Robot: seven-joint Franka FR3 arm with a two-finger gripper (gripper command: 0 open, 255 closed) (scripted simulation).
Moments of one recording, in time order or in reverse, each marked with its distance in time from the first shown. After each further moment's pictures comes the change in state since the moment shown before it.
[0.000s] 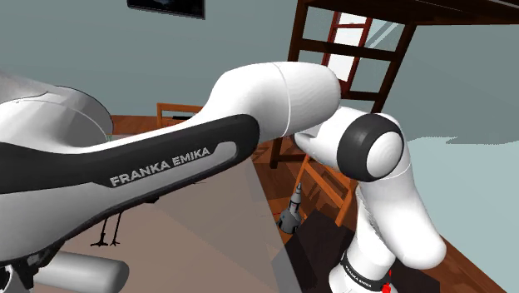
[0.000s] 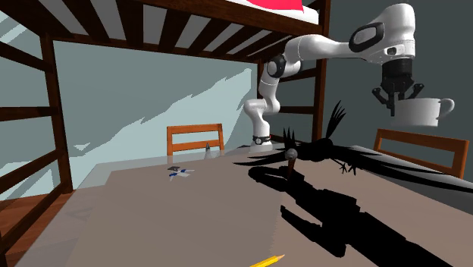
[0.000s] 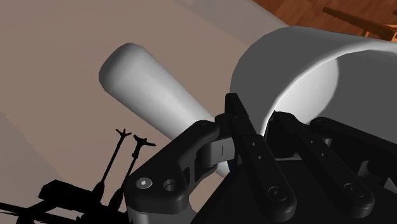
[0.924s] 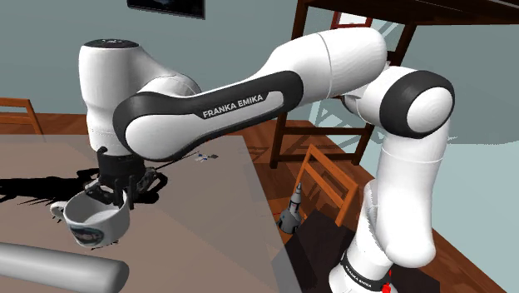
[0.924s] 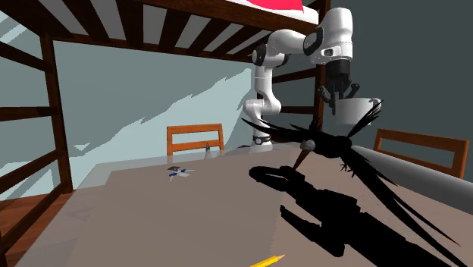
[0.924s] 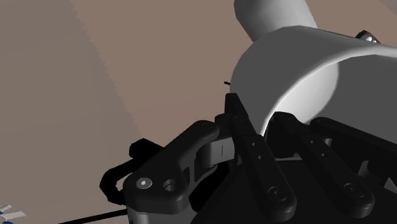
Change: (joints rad) arm -0.286 -0.377 -0.038 -0.539 0.161 0.205 -0.277
